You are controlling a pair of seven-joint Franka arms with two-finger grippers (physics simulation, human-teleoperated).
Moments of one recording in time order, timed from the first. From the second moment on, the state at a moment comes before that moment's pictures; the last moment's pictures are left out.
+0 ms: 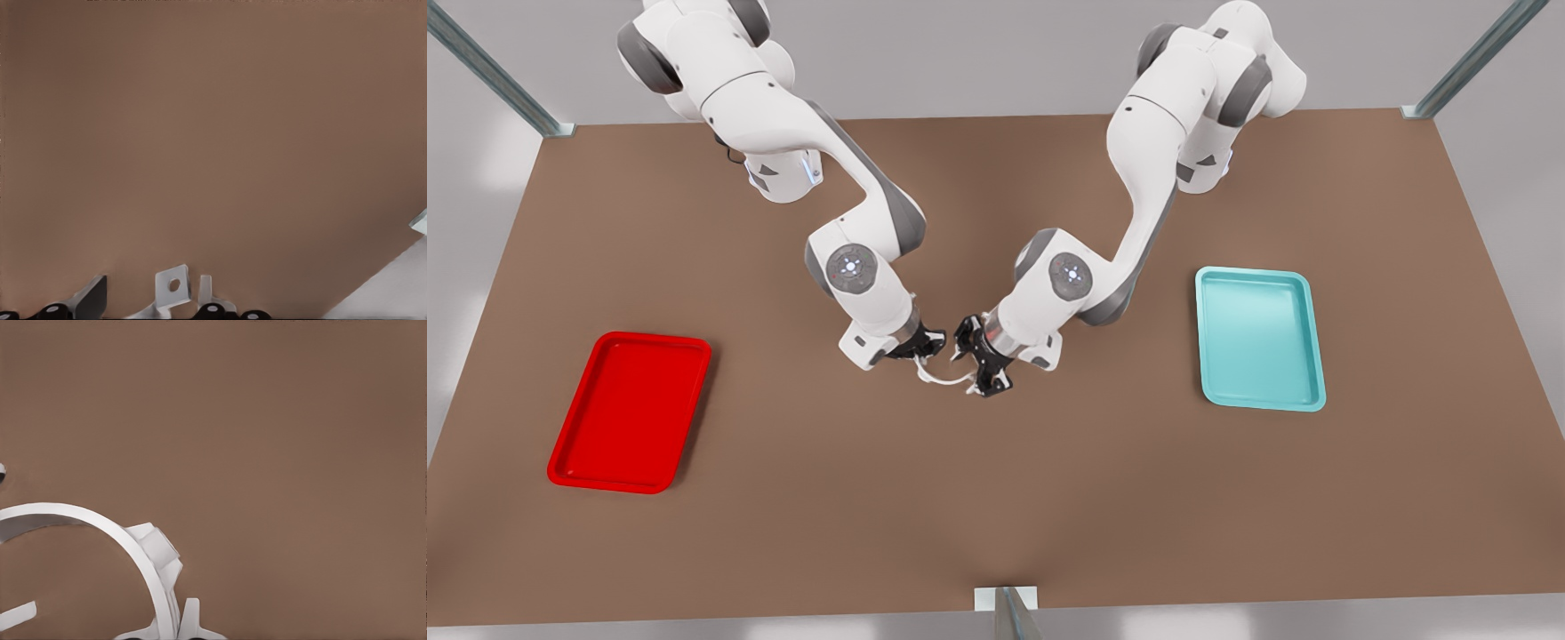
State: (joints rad) left arm -0.76 0.70 0.09 -1.27 -0.49 2.37 -2.46; right arm 0.37 0.40 0.22 -1.72 0.02 2.23 0.53
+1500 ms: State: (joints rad) left arm -0.10 0.24 0.09 -1.35 -0.01 1.55 -0.24; right arm -0.04 0.19 0.05 -1.42 -0.07 1.82 -0.11
